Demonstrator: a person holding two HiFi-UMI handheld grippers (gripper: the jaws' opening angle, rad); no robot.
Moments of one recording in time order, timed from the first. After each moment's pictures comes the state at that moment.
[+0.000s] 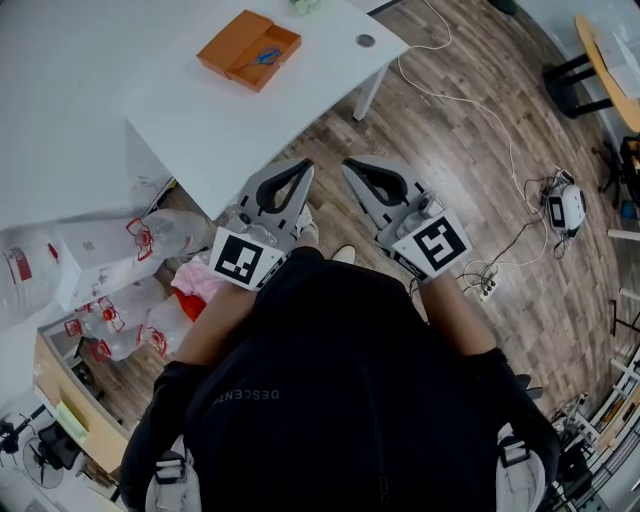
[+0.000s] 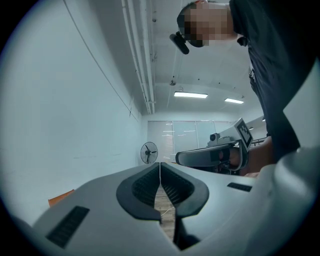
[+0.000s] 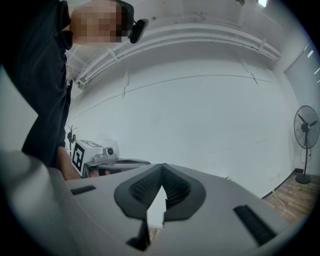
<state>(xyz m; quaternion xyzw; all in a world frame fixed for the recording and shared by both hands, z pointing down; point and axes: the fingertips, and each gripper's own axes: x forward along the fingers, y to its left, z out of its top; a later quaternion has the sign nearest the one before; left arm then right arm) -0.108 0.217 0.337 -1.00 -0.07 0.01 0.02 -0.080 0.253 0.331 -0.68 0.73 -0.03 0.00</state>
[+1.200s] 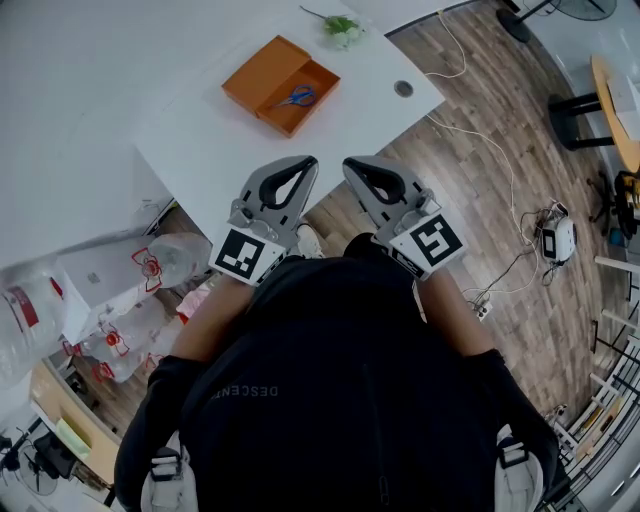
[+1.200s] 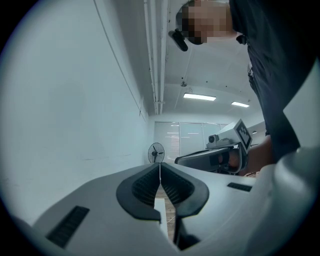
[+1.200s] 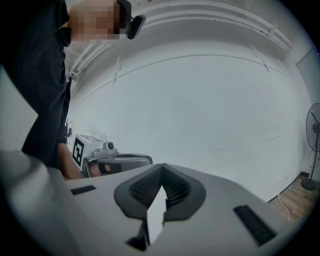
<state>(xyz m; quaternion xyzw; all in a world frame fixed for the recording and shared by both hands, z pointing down) -0.038 0.013 0.339 -1.00 -0.06 0.01 -0.01 -0.013 0.046 0.344 -0.66 0.74 -0.05 -0.04</state>
